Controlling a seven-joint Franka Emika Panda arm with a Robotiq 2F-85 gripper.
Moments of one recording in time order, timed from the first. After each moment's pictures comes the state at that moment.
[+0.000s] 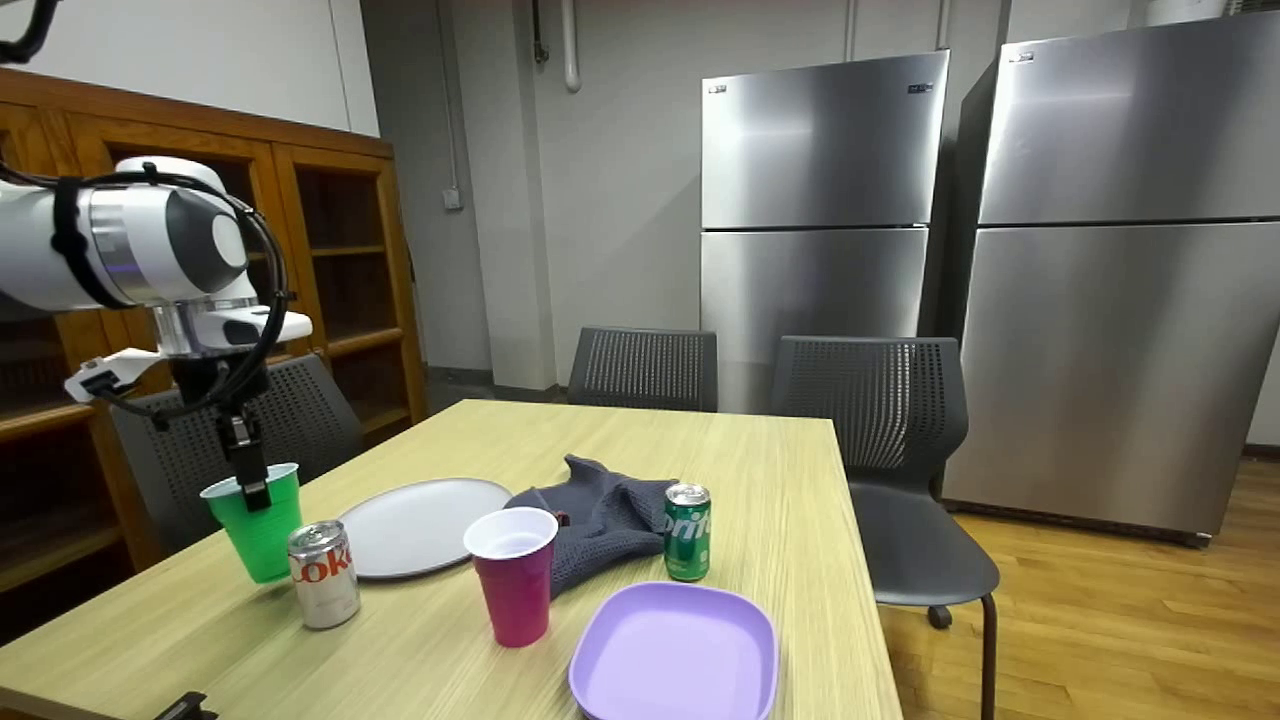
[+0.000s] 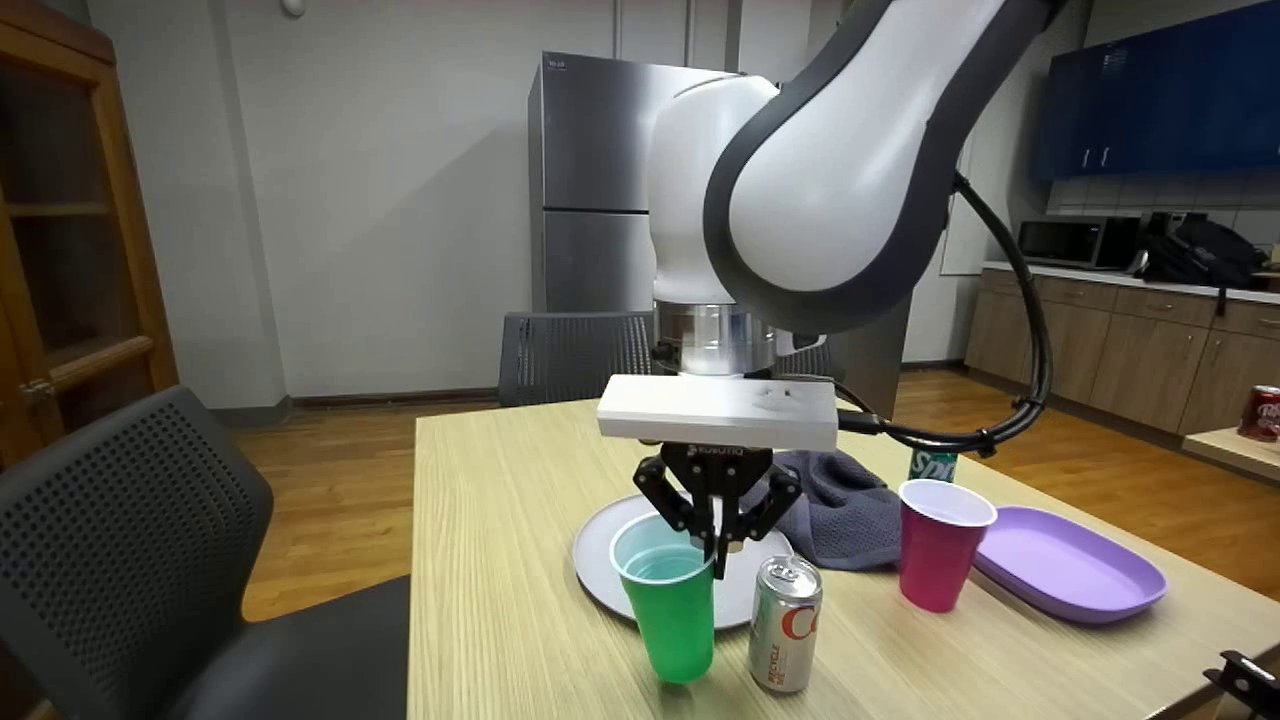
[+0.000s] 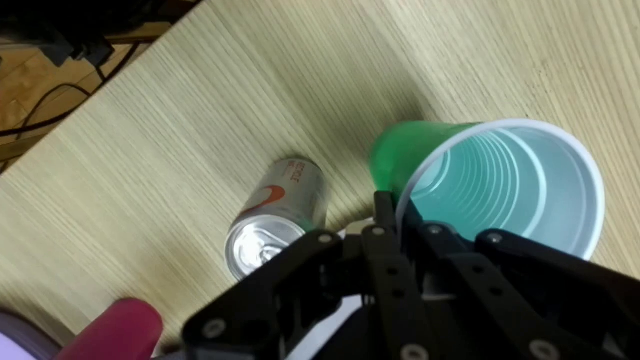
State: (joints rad) arm 0.39 0.22 0.12 -2.44 -0.16 2.61 1.21
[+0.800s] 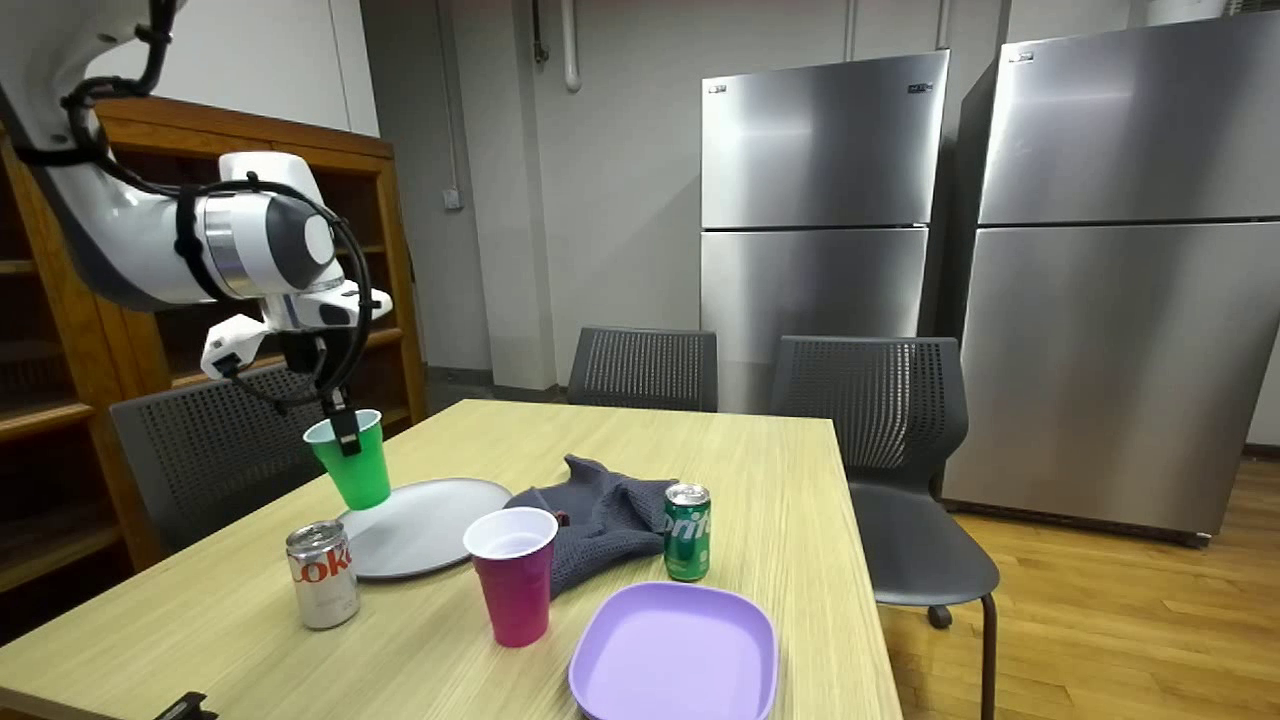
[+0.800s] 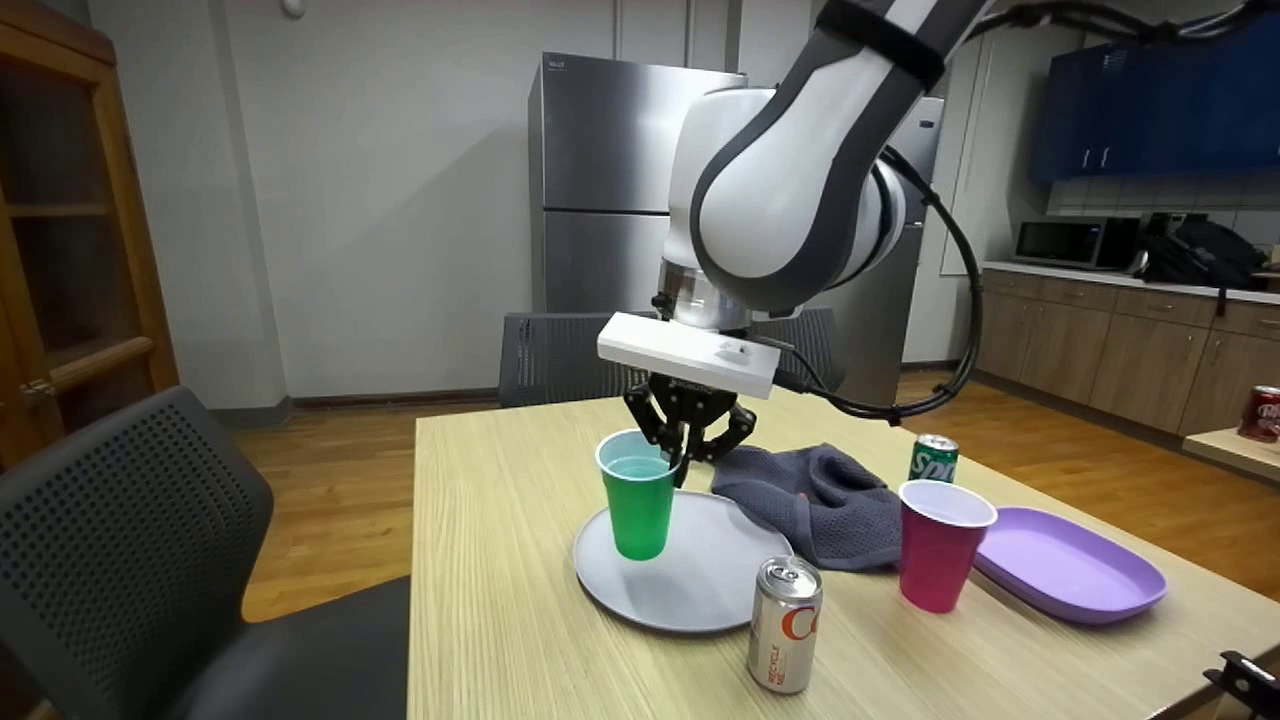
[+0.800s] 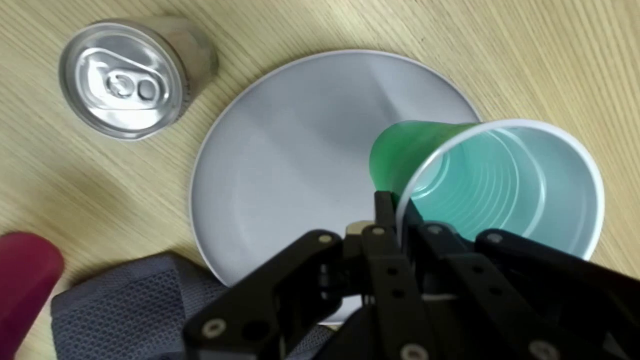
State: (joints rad) arm 0.31 0.31 0.06 -2.30 -0.16 2.76 1.17
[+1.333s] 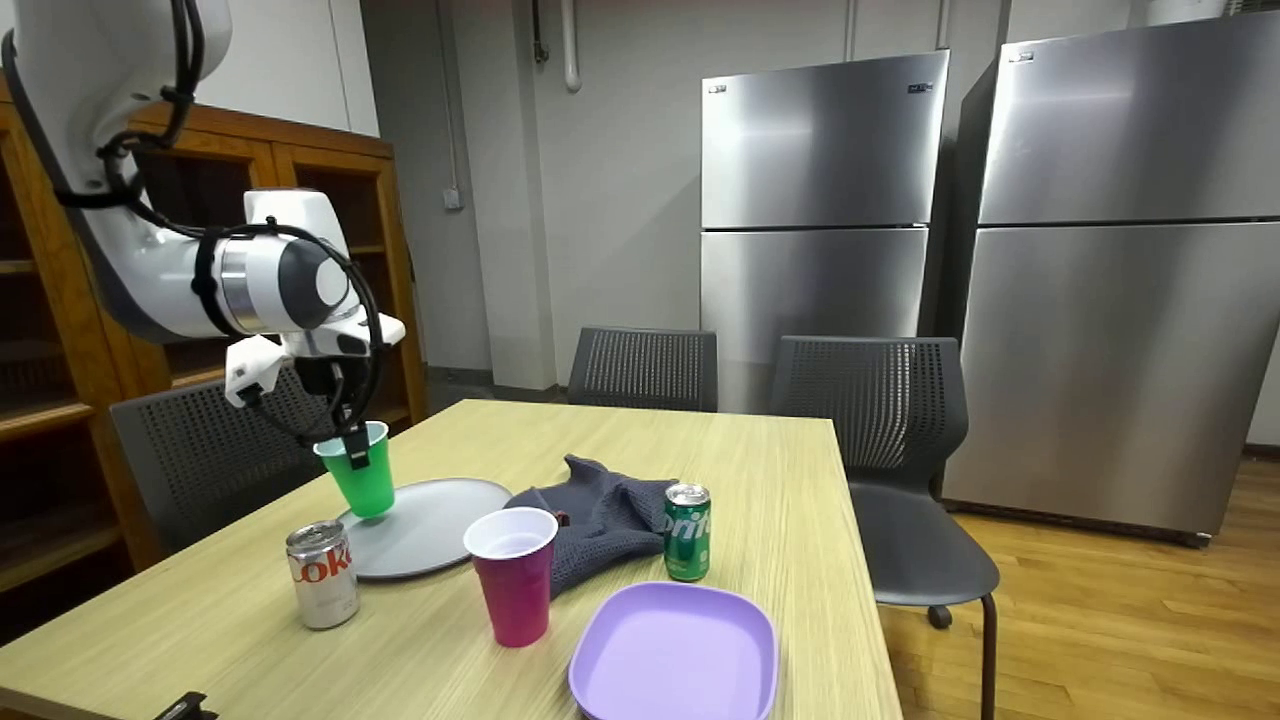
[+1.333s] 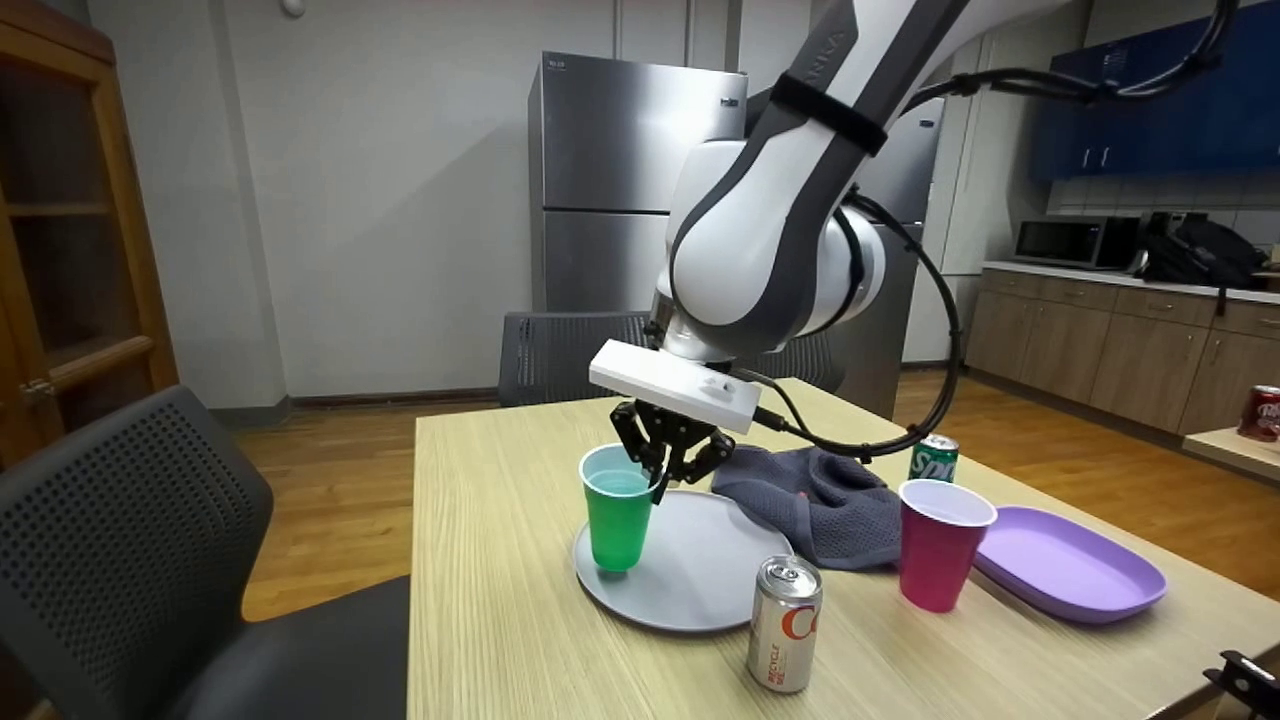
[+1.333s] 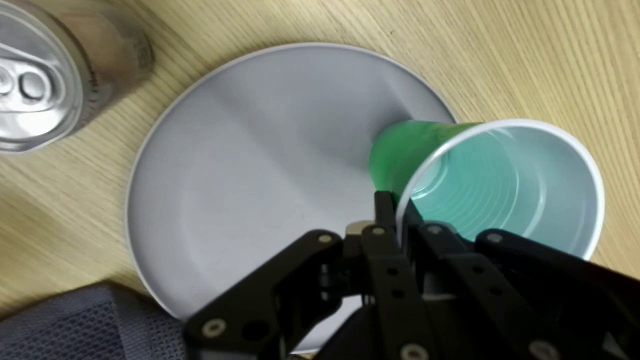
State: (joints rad) arm 0.31 0.43 0.05 -2.26 -0.06 2.89 1.07
